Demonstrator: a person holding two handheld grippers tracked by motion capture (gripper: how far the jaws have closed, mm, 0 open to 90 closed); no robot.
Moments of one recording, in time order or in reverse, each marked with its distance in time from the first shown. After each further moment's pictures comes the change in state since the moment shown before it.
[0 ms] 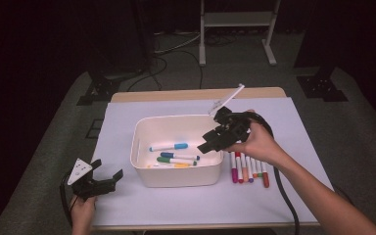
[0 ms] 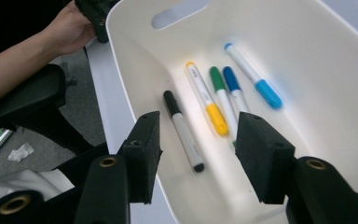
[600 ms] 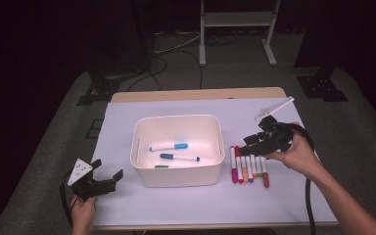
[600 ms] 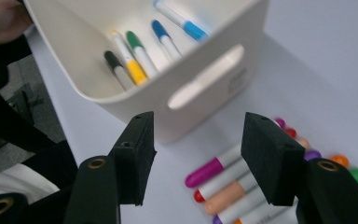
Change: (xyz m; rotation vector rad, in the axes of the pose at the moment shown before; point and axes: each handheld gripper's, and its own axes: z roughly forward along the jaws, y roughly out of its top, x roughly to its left) left arm -0.001 0.000 0.000 -0.001 0.003 0.011; right arm -0.045 -0.096 -0.038 -0.033 -0.136 0.175
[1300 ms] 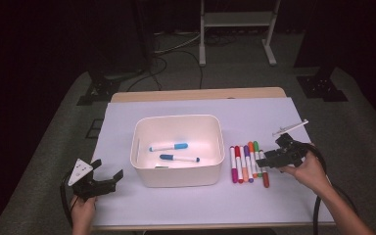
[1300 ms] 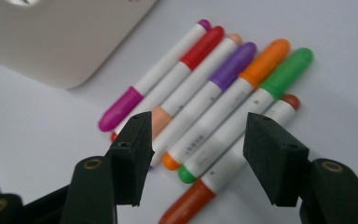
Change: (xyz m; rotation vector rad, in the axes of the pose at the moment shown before) left arm -0.001 0.000 0.000 0.000 0.001 0.005; right arm -0.056 -0.080 0.027 0.038 -0.122 0.191
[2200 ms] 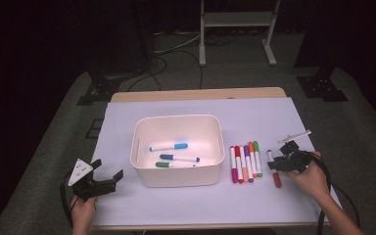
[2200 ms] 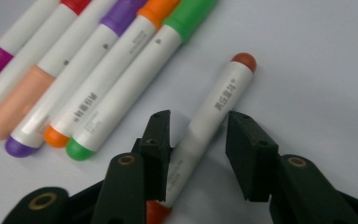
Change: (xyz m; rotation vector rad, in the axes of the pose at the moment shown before) left arm 0.000 0.000 0.000 -0.002 -0.001 0.003; right arm -0.025 -0.033 0.018 0.031 -0.231 0.069
